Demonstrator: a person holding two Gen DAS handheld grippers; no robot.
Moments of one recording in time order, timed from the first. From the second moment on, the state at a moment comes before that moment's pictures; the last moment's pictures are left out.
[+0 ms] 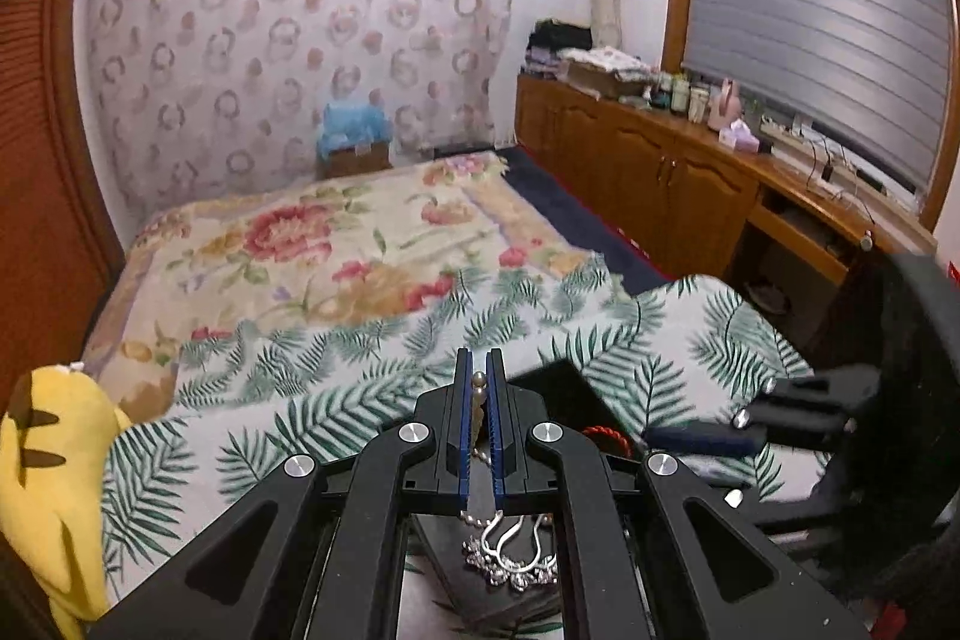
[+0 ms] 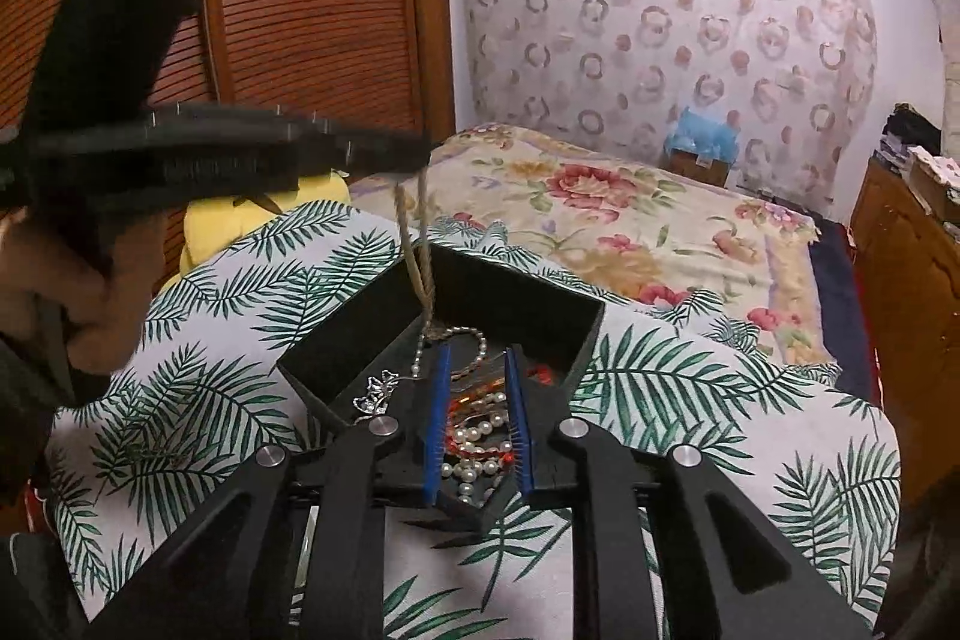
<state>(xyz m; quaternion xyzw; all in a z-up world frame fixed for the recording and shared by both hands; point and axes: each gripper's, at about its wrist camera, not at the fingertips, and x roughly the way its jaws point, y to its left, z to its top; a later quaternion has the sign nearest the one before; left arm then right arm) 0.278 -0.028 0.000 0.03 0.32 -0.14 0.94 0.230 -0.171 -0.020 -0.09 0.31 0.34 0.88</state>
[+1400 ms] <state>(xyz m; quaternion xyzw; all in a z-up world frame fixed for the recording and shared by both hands) 0.078 0.021 -0.061 0.02 0.35 -0.12 0.93 0.053 -0.168 -0.070 -0.07 0.39 0.32 0.86</state>
